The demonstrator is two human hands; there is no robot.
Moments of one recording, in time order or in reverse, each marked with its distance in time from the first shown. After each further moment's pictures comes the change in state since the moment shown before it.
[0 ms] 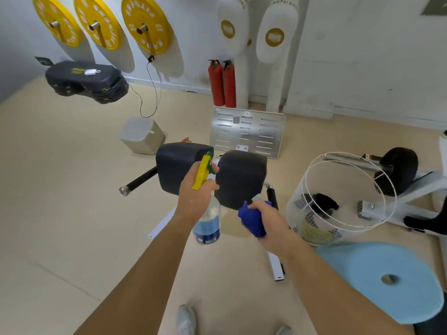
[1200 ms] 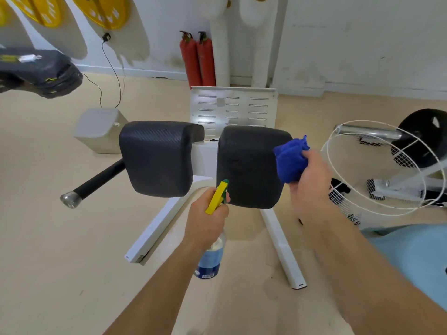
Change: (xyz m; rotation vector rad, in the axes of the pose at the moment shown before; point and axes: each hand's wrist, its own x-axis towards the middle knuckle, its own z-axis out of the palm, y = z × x) left_hand 0.073 -0.223 0.062 0.001 -0.194 -0.117; right_hand 0.178 0.007 0.021 0.424 0.252 -0.646
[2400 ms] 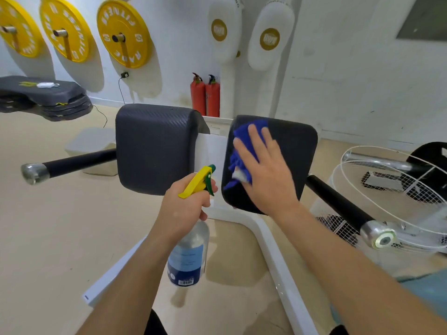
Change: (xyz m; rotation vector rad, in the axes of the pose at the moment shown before) left_hand 0.050 -0.089 -0.017 -0.176 0.024 0.303; right_hand 0.057 0.131 -0.006 -1.712 -0.403 -1.565
